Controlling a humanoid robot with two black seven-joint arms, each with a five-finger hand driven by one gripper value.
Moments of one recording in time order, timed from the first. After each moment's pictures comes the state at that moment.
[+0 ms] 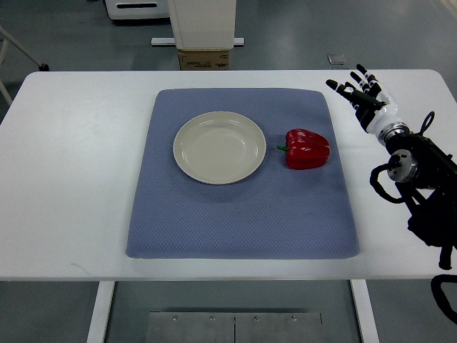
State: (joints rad) left arm -0.01 0.00 -0.21 -0.18 0.05 0.01 -0.14; right arm 0.80 -0.10 1.04 0.58 -0.53 0.03 0.15
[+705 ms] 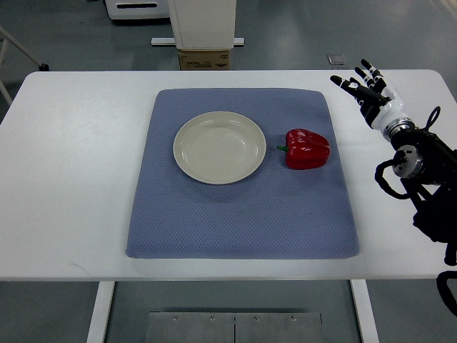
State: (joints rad) left arm -0.01 0.00 -0.21 -0.18 0.05 0.01 -0.14; right arm 0.81 -0.12 1.02 0.58 -0.50 0.02 0.15
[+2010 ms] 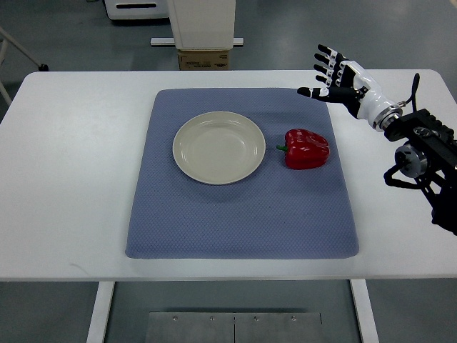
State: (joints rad) left arm -0.01 0.00 -0.21 -0.18 0.05 0.01 -0.14; right arm 0.87 -0.22 0.78 0.68 -0.72 0.25 0.24
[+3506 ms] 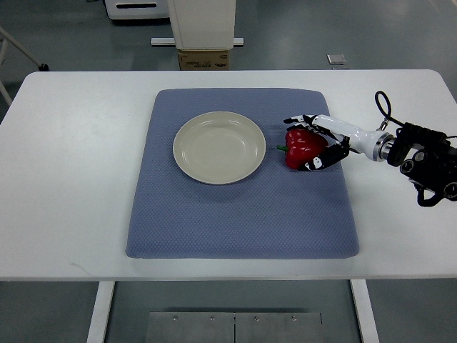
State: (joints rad) left arm -0.01 0.00 -0.21 -0.18 0.05 0.01 -0.14; right arm 1.04 -0.34 0.01 0.67 -0.84 0.17 0.48
